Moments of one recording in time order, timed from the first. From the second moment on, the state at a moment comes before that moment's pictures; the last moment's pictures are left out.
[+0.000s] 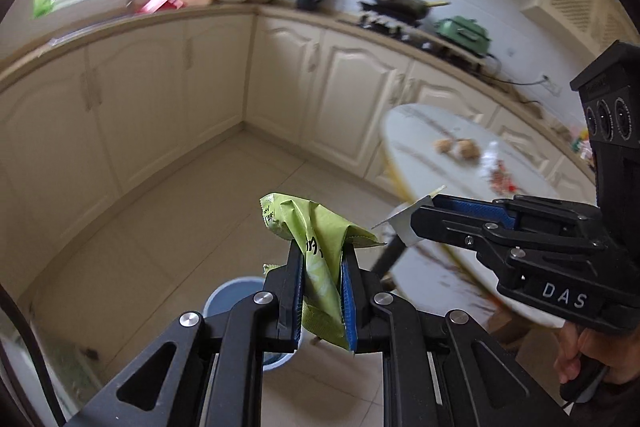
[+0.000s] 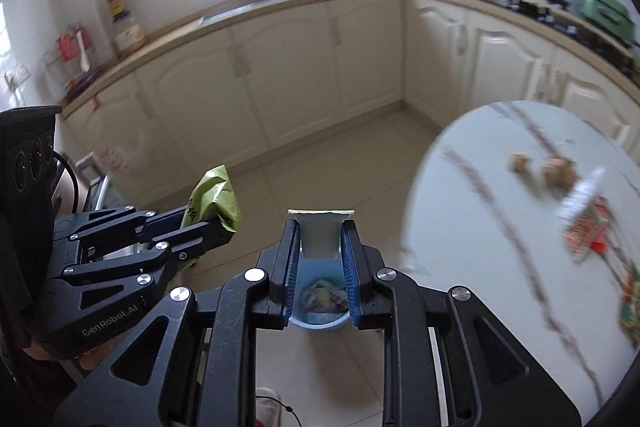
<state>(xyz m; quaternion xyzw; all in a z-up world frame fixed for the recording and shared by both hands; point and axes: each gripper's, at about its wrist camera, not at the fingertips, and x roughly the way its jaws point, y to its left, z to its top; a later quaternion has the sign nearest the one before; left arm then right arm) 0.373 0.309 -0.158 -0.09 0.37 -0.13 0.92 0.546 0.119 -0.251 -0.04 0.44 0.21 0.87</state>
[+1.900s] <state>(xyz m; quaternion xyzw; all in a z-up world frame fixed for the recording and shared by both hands) 0.223 0.302 -0.112 -0.12 0.34 0.02 0.93 0.472 0.151 -0.235 -0.09 0.39 0.22 0.89</state>
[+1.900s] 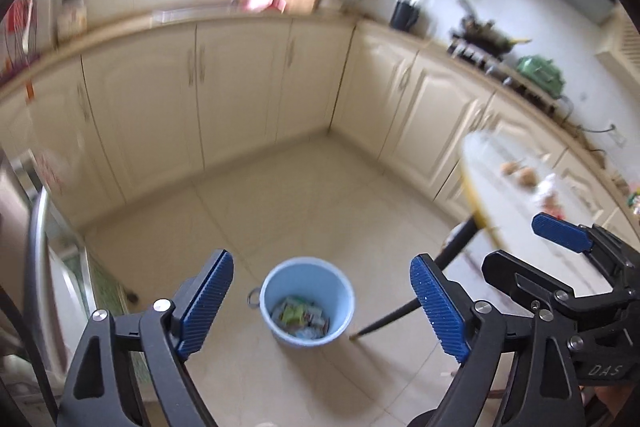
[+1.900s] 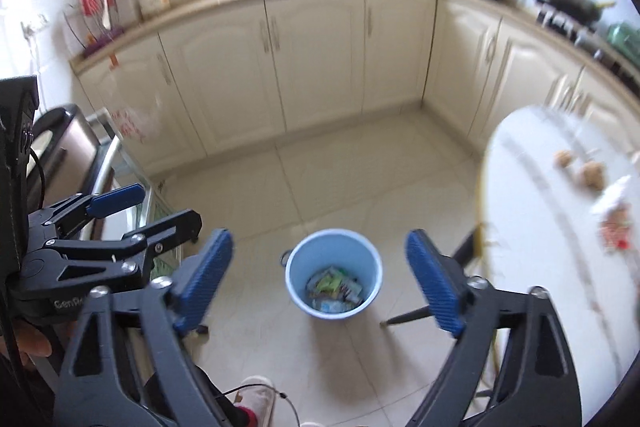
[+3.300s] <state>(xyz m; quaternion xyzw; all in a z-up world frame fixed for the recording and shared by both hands) -0.011 0.084 -0.083 0.02 0.01 -0.05 1.00 0.221 -0.063 0.027 -0.03 0.08 0.02 1.00</state>
